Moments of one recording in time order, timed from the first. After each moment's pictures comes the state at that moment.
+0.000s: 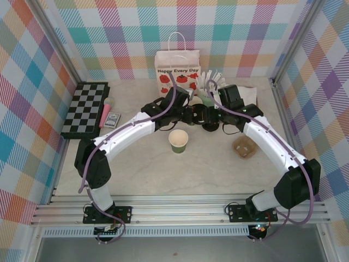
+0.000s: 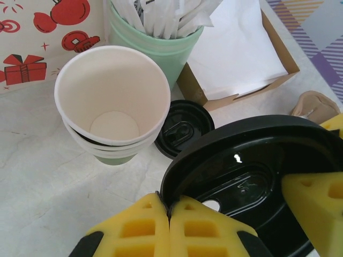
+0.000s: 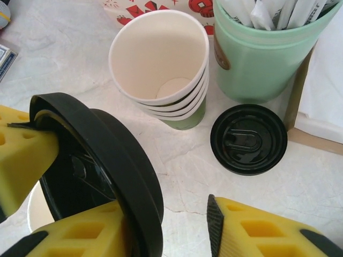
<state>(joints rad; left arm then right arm) -0.77 1.78 1.62 -0.54 -0.04 -0.36 0.44 1.43 1.32 -0.72 -0.08 0.23</state>
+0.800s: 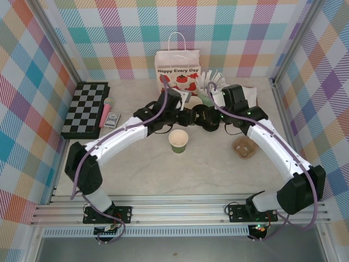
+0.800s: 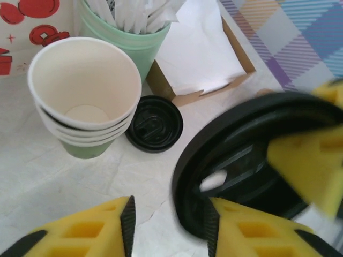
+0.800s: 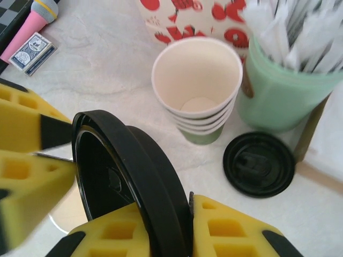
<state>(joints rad) -0.72 1.64 1.44 -0.41 0.11 -0.39 0.44 1.36 1.30 -0.66 -0.16 0.05</state>
